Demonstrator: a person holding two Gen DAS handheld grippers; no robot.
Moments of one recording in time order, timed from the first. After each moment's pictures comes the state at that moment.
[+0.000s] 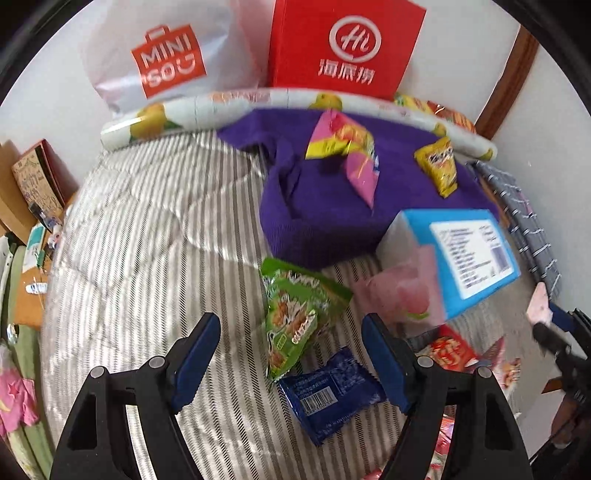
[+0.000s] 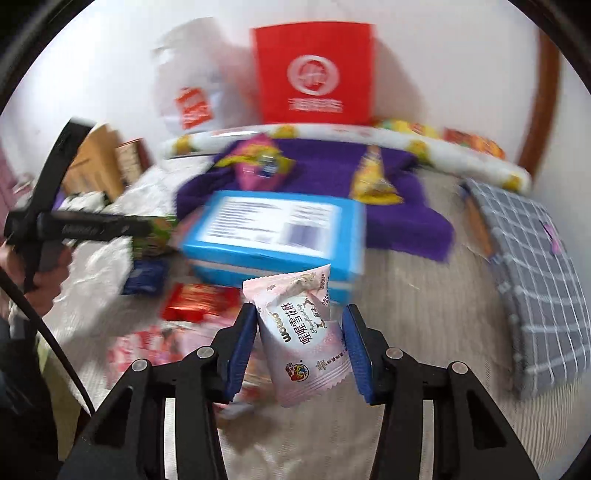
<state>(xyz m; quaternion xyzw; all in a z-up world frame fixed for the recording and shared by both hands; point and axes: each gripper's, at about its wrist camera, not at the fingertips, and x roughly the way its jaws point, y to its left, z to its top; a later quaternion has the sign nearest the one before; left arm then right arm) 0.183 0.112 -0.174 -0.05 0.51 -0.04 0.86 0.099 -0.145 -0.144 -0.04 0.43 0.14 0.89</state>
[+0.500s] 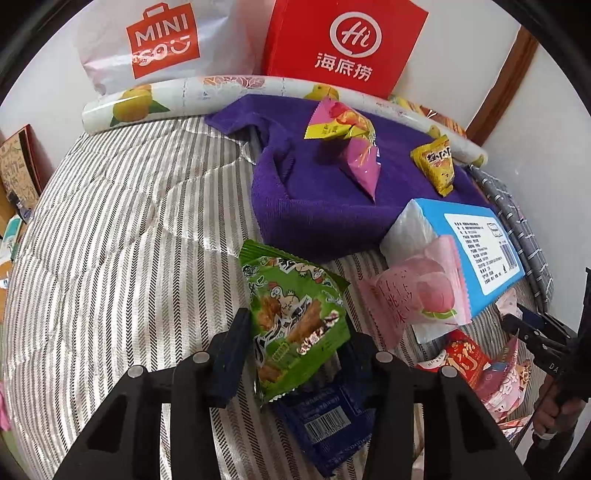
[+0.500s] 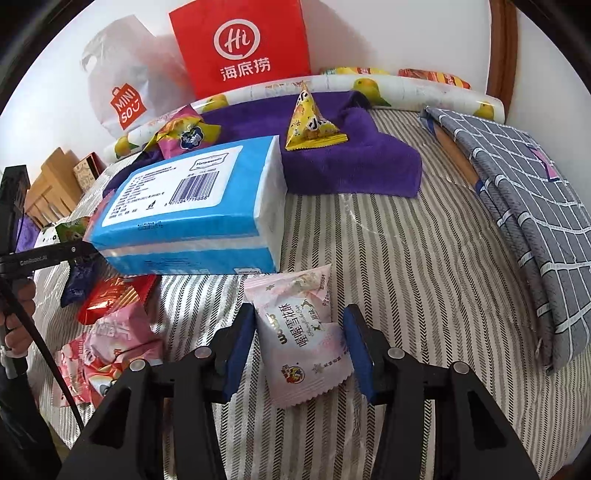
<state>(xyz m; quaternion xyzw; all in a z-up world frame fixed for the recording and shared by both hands) 0.185 0.118 -0.200 -0.08 0.49 -0.08 0.86 0.125 -0.182 -0.203 0.02 0.47 0.09 0.88</state>
